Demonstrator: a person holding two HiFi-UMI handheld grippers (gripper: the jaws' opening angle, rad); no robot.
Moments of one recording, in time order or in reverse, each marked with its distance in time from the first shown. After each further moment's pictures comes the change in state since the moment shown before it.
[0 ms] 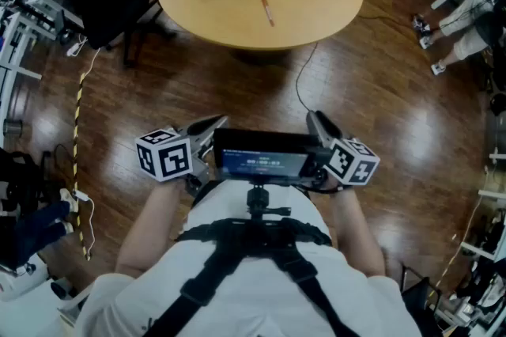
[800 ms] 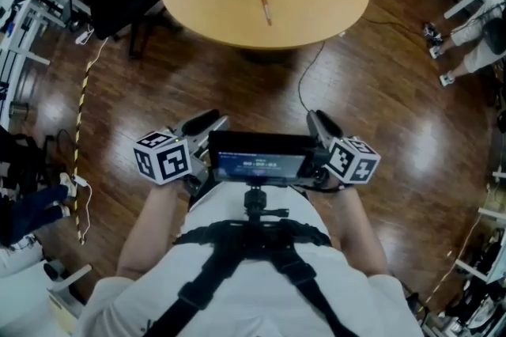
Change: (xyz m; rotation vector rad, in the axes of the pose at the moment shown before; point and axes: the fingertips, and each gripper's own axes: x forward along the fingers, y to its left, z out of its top) left arm 0.016 -0.012 -0.003 0.013 -0.066 0.142; right arm 0.000 -0.033 0.010 -0.044 0.065 0.057
